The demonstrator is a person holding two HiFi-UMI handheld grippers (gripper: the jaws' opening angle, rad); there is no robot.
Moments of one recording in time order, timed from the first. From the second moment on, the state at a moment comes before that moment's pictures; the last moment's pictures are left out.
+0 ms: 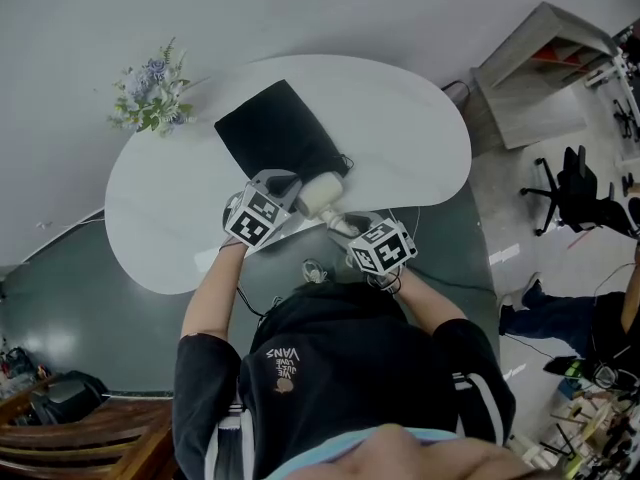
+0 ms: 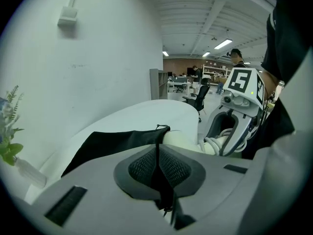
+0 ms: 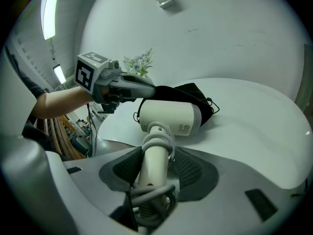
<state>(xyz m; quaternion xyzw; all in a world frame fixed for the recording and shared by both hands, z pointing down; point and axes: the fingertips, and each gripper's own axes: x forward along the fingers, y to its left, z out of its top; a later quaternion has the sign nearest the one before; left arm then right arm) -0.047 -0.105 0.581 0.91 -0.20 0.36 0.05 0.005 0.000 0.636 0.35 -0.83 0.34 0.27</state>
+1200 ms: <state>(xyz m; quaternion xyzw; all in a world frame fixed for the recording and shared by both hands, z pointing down) -0.035 -0.088 0.565 0.92 -0.17 0.36 0.02 -0.025 -0.100 0.639 0.36 -0.83 0.30 0.29</state>
